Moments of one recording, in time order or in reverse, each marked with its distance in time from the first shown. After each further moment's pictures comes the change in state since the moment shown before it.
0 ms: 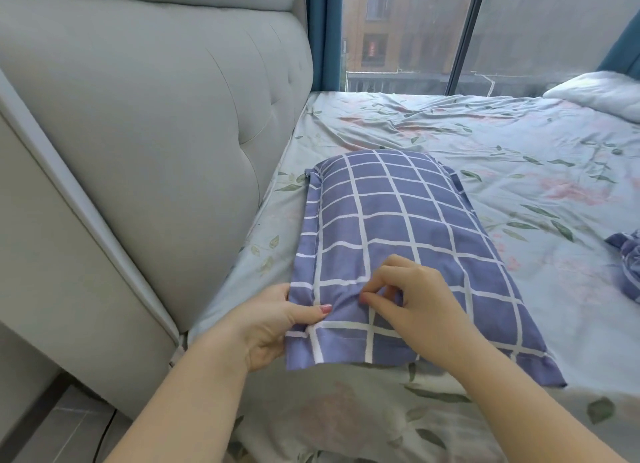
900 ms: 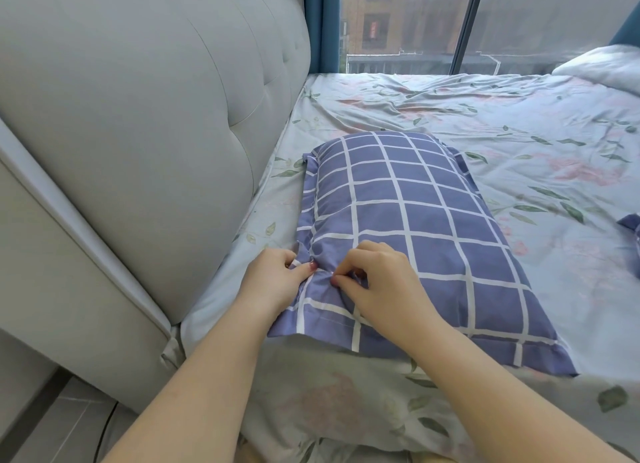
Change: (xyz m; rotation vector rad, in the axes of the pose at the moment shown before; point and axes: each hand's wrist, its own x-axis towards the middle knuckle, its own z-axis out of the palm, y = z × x) left_hand 0.051 0.001 -0.011 0.600 0.403 0.295; right_hand 0.024 0.003 0.039 -0.062 0.084 -0.081
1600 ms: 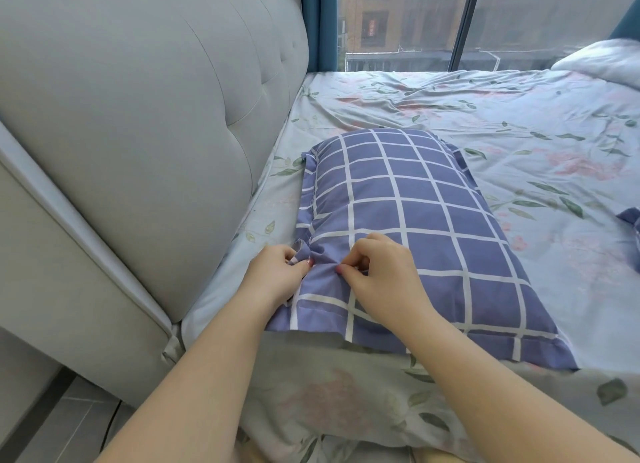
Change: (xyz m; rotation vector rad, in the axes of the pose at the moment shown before) left_hand 0.009 -0.001 0.001 0.156 0.000 -0.003; right_hand 0.006 0.004 0.006 0.063 0.083 0.162
